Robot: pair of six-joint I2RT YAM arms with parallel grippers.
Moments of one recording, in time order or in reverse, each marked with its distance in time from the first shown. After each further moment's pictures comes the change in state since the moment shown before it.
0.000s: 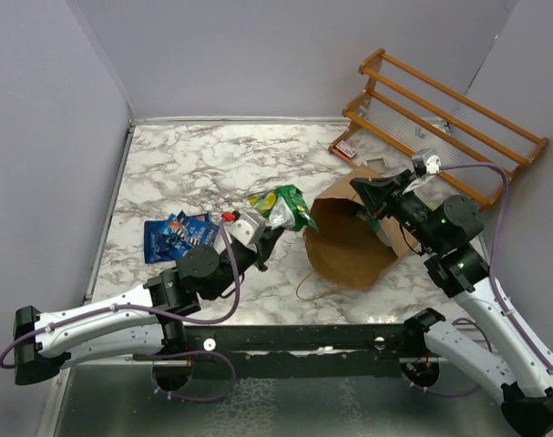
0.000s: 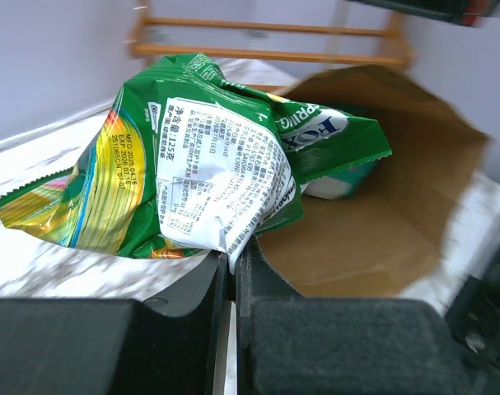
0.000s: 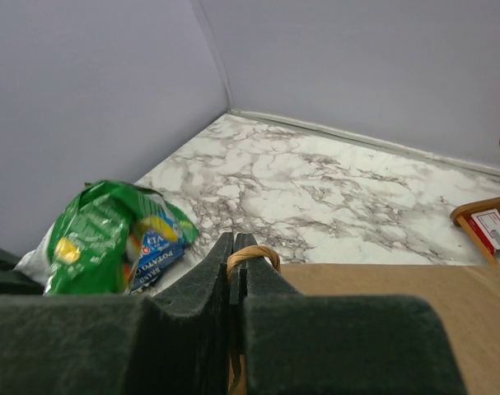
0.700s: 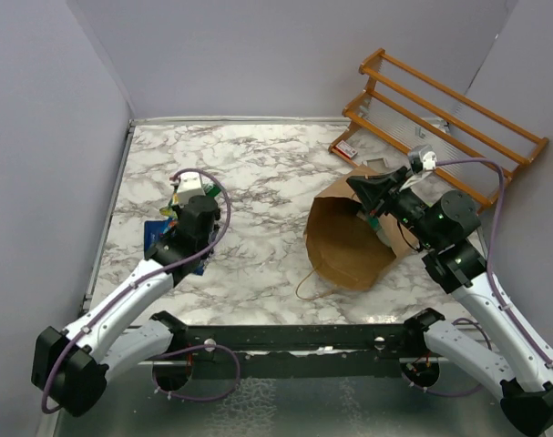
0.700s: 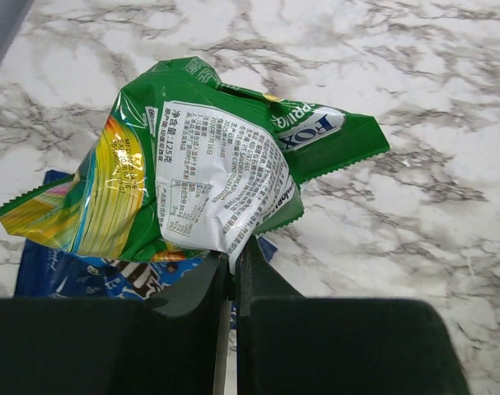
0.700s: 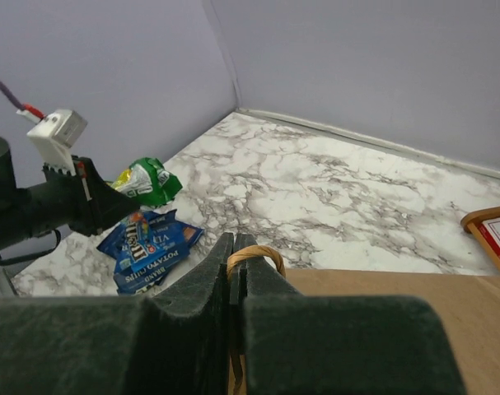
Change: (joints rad) left arm 0.603 0.154 0.018 -0.401 -0.347 -0.359; right arm 0.000 0.038 0.016 0.017 -0.029 0.003
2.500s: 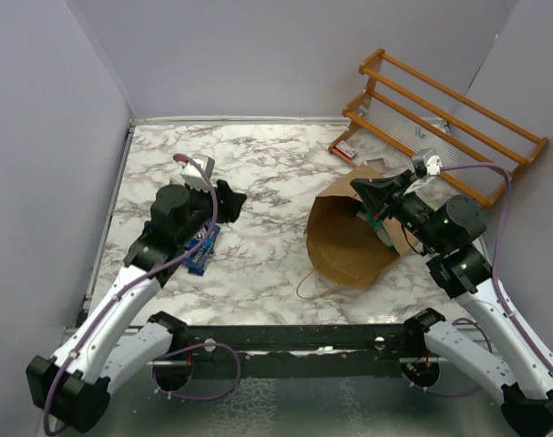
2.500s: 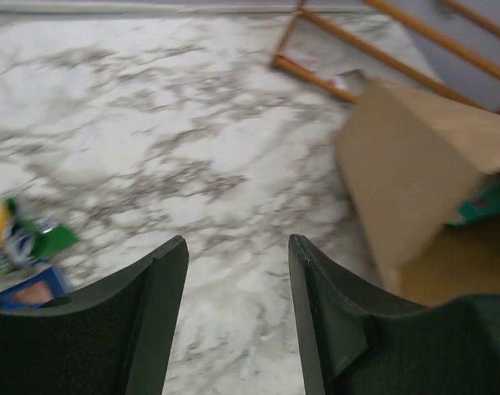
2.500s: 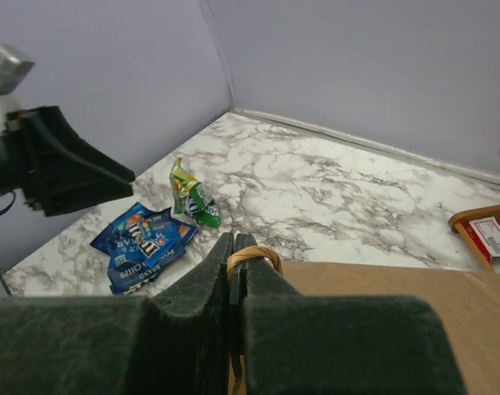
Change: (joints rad) left arm 0.237 0.019 0.178 0.020 0.739 0.097; right arm 0.000 -0.044 0.000 -0.040 0.005 -0.031
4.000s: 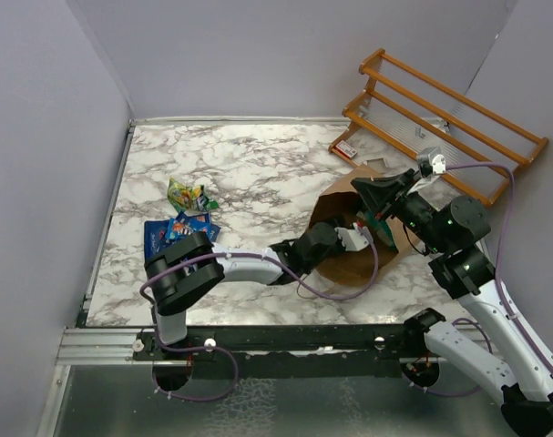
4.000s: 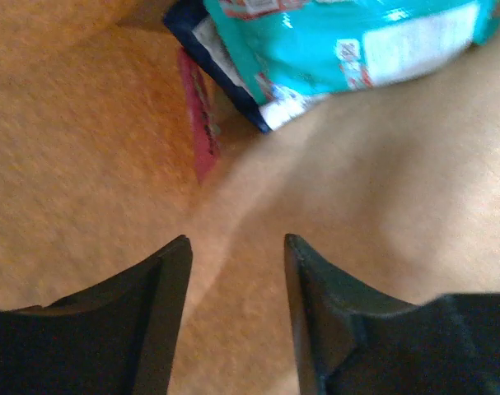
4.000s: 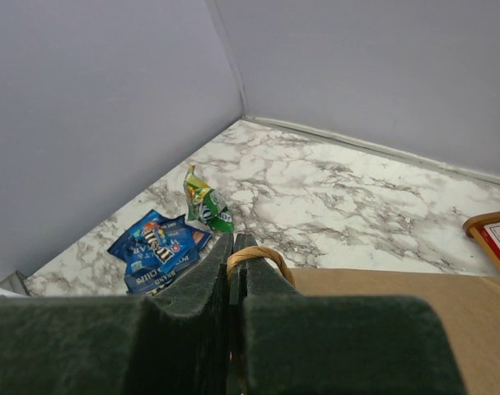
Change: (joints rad) left arm -0.793 0.870 0.140 0.685 -0.373 0.763; right arm 0.000 -0.009 0.018 -0.005 -0.013 0.042
